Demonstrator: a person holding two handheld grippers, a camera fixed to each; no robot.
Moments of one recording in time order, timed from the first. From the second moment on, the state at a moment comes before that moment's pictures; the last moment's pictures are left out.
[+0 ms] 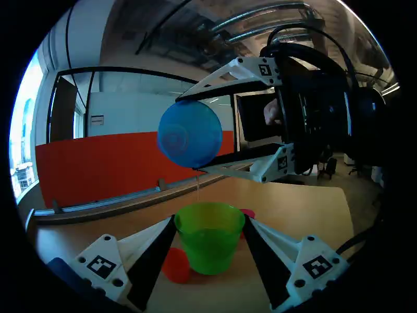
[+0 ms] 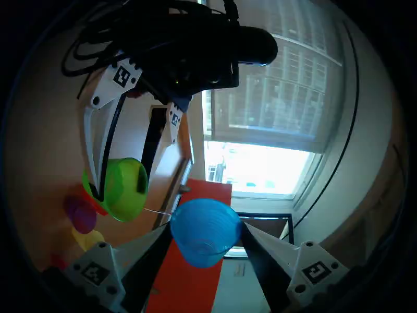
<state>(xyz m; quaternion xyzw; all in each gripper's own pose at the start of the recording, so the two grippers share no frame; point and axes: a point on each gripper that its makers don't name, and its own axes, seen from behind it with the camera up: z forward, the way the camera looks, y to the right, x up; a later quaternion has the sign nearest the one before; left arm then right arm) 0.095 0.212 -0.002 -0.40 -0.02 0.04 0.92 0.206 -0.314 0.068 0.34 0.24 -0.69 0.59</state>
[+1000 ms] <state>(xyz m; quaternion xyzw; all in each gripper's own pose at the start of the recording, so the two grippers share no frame) 0.099 0.213 -0.001 -0.40 -0.02 0.04 0.92 0.213 -0.308 0.077 0.36 0.22 -0.64 0.64</state>
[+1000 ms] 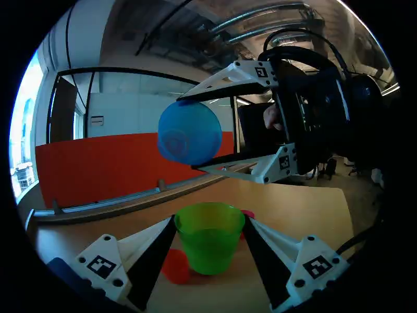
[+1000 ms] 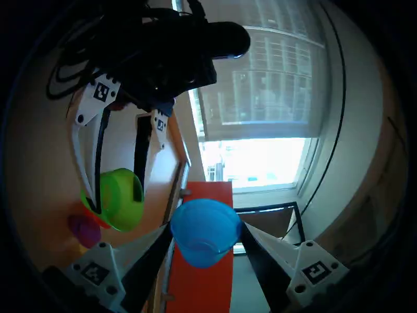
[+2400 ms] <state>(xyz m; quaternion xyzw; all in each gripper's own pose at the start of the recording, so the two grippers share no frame) 0.105 0.207 0.001 -0.39 -0.02 0.02 0.92 0.186 -0.281 0.075 0.42 0.08 -0.38 0.82</state>
